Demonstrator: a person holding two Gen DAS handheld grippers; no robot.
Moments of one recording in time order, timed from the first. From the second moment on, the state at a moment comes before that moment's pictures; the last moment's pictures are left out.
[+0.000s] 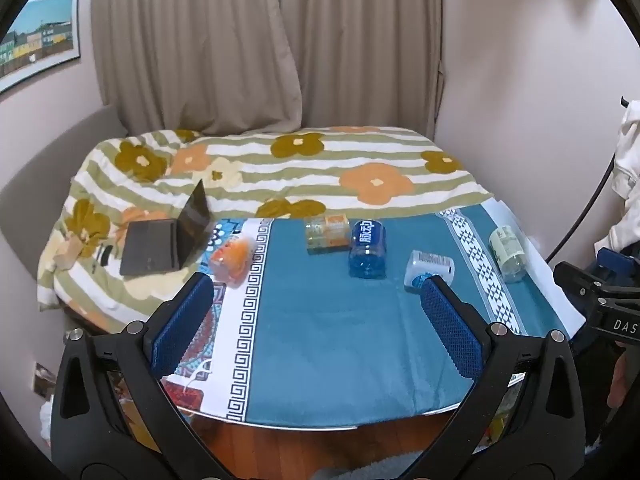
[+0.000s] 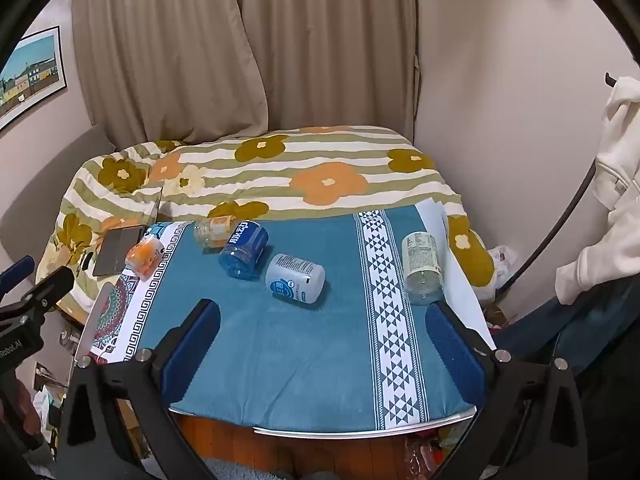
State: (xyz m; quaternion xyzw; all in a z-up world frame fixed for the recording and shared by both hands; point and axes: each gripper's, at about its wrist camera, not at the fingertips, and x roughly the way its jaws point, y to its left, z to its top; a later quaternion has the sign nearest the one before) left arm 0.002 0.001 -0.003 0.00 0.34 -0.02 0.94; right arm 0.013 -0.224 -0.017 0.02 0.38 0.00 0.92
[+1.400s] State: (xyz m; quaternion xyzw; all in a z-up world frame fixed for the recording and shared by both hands) left arm 0.008 0.008 0.001 0.00 0.34 -0.01 0.94; right arm 0.021 -0.230 -0.022 0.01 0.38 0.00 0.92
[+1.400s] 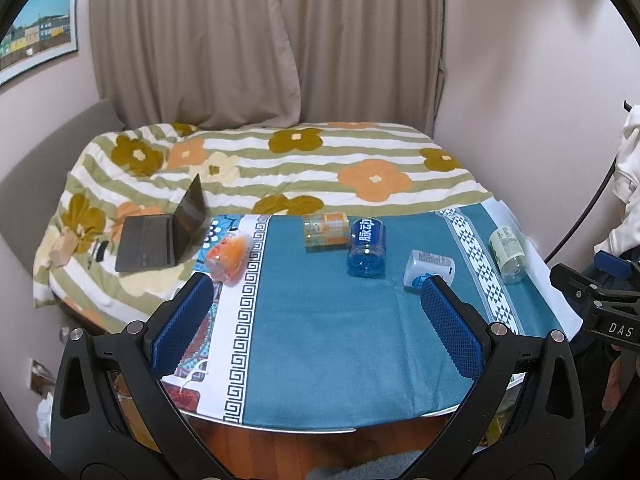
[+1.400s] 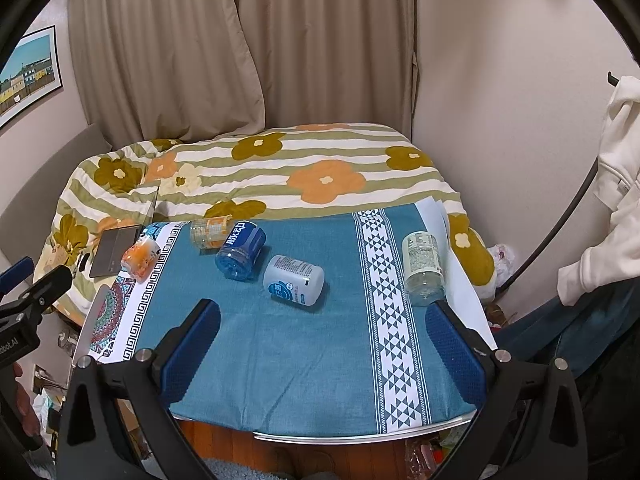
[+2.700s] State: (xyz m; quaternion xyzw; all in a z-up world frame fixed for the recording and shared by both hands) left arm 0.009 0.010 0.000 0.00 0.34 -0.01 0.94; right arm 0.023 -0.223 -0.028 0.01 0.39 -0.01 0.92
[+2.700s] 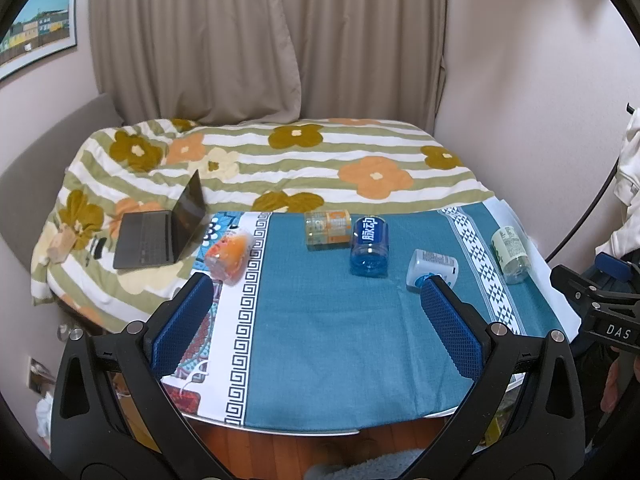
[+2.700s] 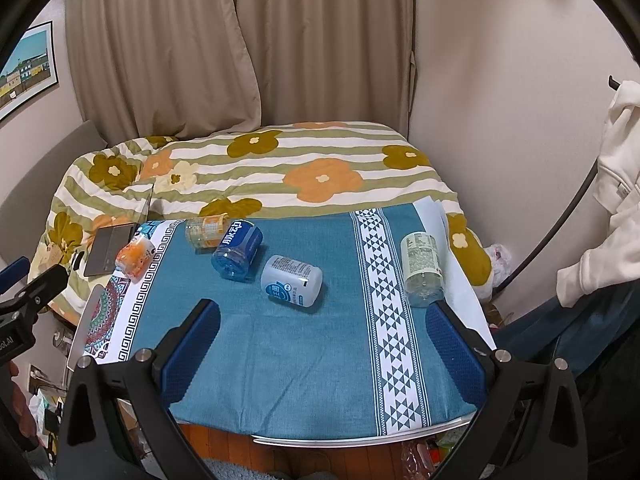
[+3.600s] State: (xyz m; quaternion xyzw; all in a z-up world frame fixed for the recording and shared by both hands) left arm 0.032 0.024 -0.018 -0.01 0.36 -0.04 0.93; right arm 0.037 -0.225 -0.035 0.02 0.41 -0.01 0.91
